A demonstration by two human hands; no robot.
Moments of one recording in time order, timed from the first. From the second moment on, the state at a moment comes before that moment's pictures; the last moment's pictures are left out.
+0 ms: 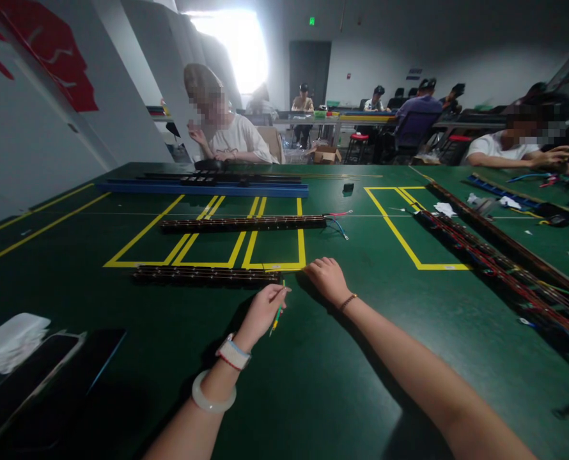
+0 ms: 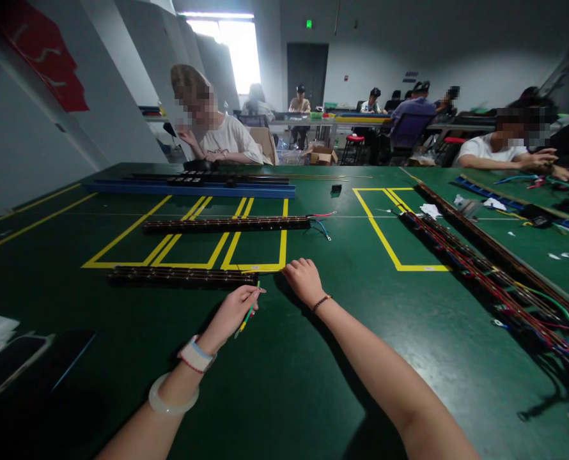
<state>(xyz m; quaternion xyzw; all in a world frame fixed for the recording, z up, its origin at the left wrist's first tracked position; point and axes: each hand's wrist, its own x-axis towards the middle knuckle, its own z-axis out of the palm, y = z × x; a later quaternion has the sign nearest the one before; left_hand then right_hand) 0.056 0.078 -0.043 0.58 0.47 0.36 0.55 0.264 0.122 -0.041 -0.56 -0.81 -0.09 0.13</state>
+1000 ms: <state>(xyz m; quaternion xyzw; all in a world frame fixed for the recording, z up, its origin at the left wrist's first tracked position) 0.055 0.071 -0.039 0.69 0.52 0.32 0.39 0.223 0.095 -0.038 -0.60 -0.77 0.06 0.21</state>
